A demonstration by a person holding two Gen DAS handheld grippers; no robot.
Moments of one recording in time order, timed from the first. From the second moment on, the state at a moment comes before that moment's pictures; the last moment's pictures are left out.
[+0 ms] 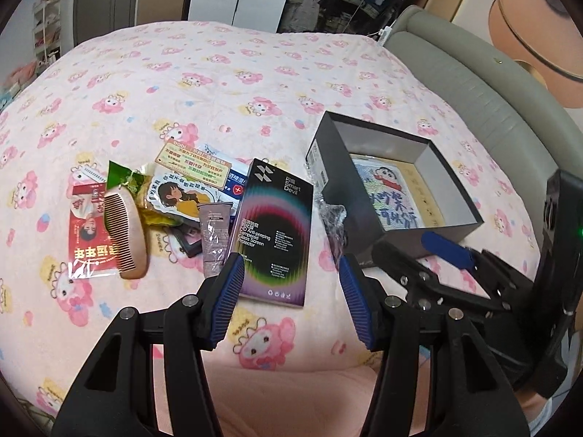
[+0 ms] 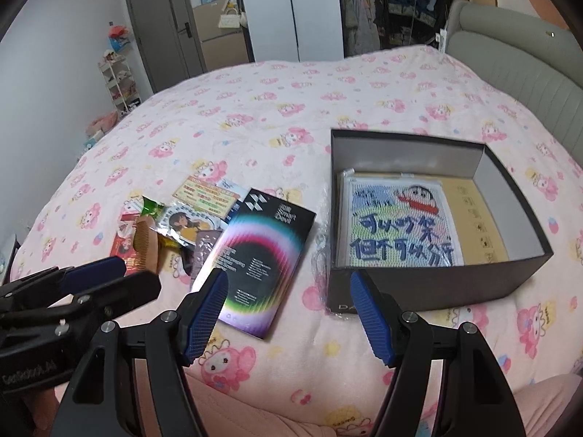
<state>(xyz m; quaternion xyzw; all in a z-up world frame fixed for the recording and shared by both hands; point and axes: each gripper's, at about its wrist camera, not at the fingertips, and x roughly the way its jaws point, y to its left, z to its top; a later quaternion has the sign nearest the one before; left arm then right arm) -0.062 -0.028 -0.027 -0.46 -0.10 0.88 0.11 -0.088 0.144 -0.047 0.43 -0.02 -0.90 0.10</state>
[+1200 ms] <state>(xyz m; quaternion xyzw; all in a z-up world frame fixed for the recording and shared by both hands) -0.156 -0.047 -0.126 -0.58 -0.14 0.80 0.06 -0.151 0.118 -0.156 0.56 -0.07 -0.81 0.15</state>
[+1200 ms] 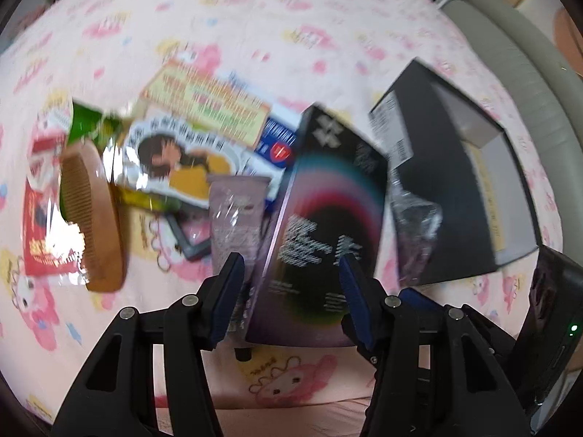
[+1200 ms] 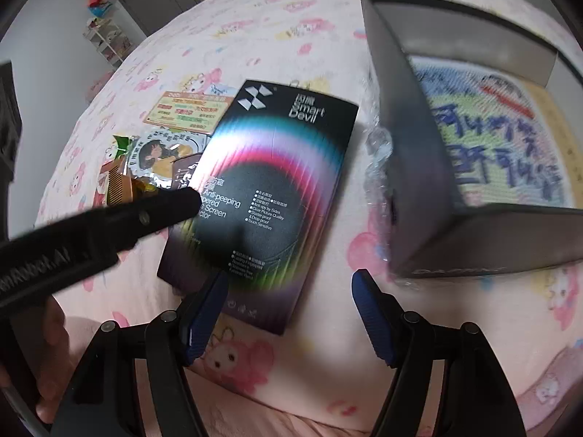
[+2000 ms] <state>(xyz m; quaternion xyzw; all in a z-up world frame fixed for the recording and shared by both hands) -0.144 -0.034 -0.142 -0.63 -0.17 0.75 0.12 -0.151 0.123 -0.160 0.56 -0.07 -0.81 0.16</state>
